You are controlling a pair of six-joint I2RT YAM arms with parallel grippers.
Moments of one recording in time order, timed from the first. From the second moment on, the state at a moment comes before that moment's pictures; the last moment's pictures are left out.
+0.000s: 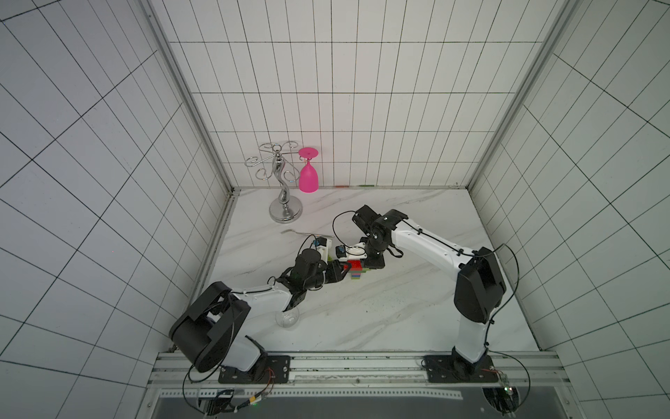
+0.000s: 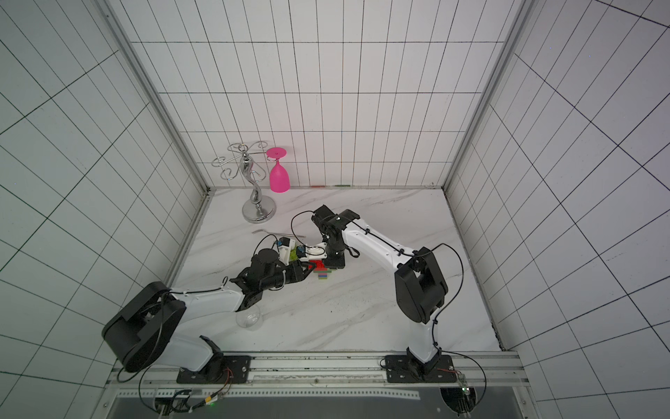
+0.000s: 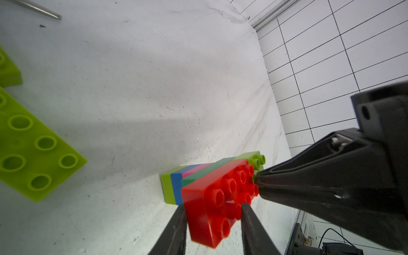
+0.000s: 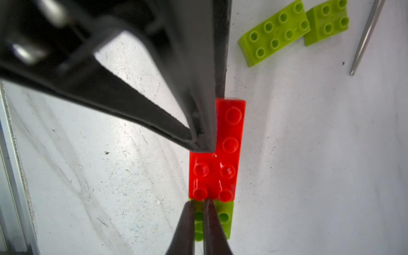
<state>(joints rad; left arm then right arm) -0.63 1.45 0.51 0.48 0.33 -0.82 0.72 1.88 1.61 -1.10 -0.15 -0.93</state>
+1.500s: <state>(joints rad) -0.45 1.10 0.51 0.09 0.11 -0.71 0.71 1.06 1.12 -0.52 0.09 -0.21</state>
